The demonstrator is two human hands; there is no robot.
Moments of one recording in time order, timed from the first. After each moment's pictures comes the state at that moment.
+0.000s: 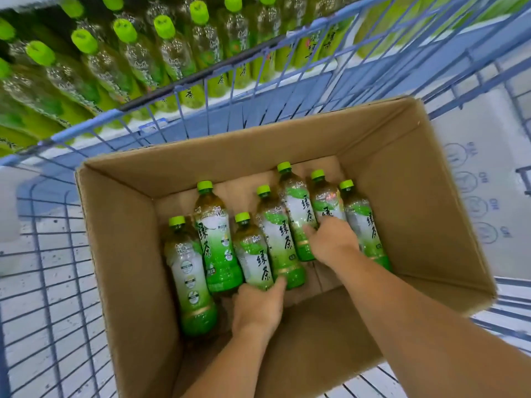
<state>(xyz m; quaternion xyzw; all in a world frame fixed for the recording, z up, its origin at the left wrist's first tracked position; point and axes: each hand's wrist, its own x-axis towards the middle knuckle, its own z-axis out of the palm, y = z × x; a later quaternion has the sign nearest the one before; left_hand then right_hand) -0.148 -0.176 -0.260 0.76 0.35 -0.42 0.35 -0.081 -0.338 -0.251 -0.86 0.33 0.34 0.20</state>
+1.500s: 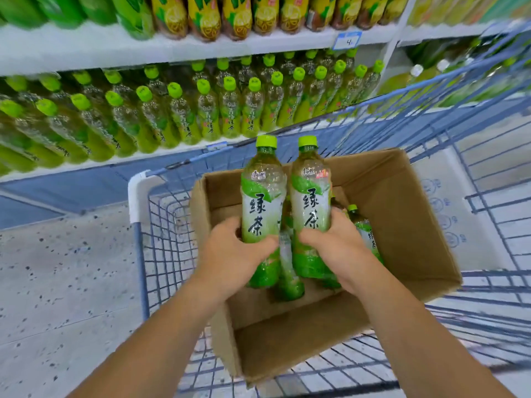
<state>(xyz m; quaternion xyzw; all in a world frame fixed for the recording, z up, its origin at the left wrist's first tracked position) -0.093 -0.021 -0.087 0.78 0.14 -0.27 0.55 -0.108 -0.201 -0.076 -0.75 0.33 0.19 0.55</state>
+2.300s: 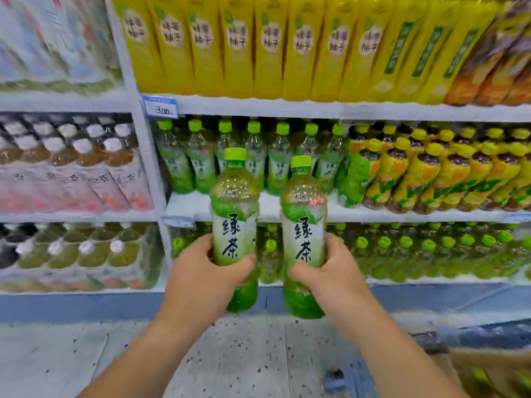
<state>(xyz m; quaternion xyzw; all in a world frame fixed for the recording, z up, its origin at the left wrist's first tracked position) 0.048 0.397 0.031 0.83 0.14 0.04 0.54 0.069 0.207 0.028 -0.79 0.09 0.09 0.60</state>
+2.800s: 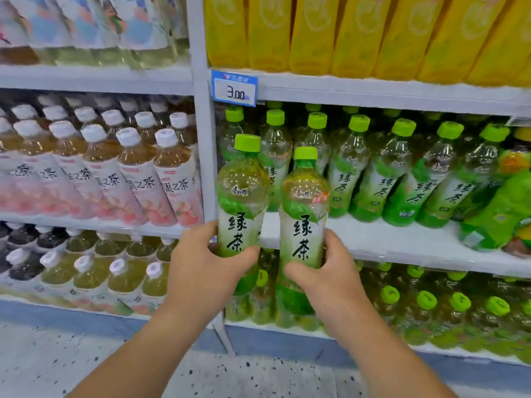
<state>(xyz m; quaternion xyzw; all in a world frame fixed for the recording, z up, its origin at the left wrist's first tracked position) 0.161 0.536 -0.050 0.82 0.19 0.14 0.53 0.195 0.367 -0.063 -0.77 0.01 0.10 0.62</state>
